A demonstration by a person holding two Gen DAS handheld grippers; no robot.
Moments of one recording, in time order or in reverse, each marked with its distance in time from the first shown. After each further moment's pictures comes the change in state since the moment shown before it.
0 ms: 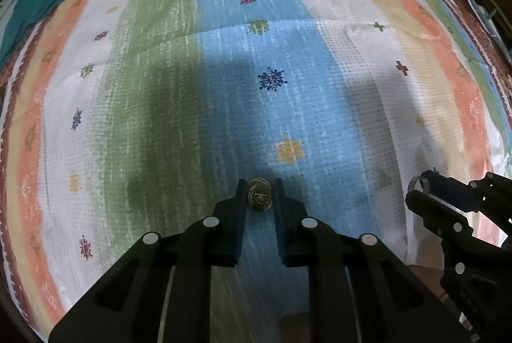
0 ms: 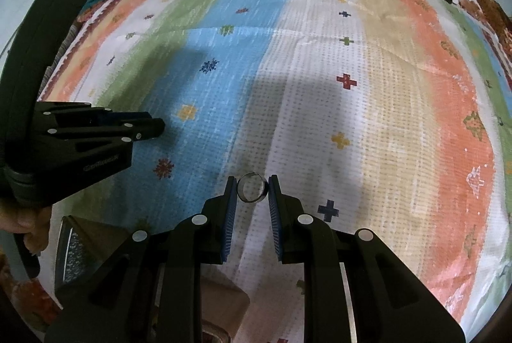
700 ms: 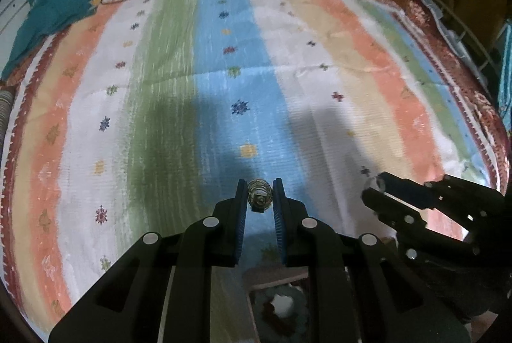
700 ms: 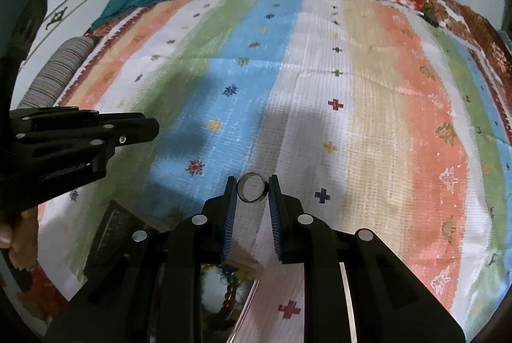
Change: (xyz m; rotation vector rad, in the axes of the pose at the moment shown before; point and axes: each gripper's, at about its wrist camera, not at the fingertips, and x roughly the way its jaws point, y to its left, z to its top) left arm -0.090 -0.014 -0.036 -0.013 -0.175 -0.086; right arm -0.059 0.018 -0.018 -0.026 -0.128 -0.014
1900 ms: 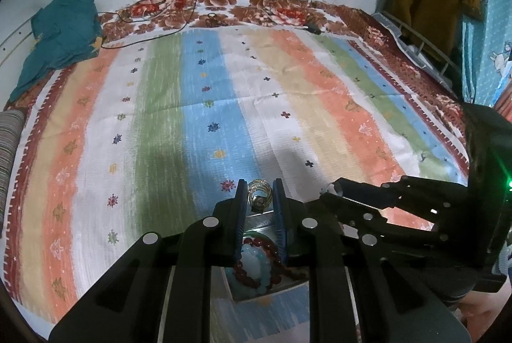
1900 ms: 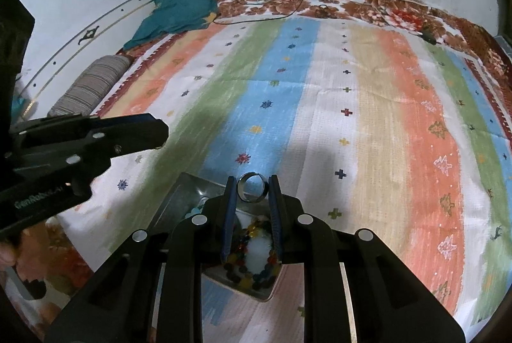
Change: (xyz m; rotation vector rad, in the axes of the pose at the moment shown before) left arm -0.088 -0.029 -0.055 0.070 -0.208 -0.062; right arm -0.067 0.023 -0.042 -0.001 -0.136 0.087
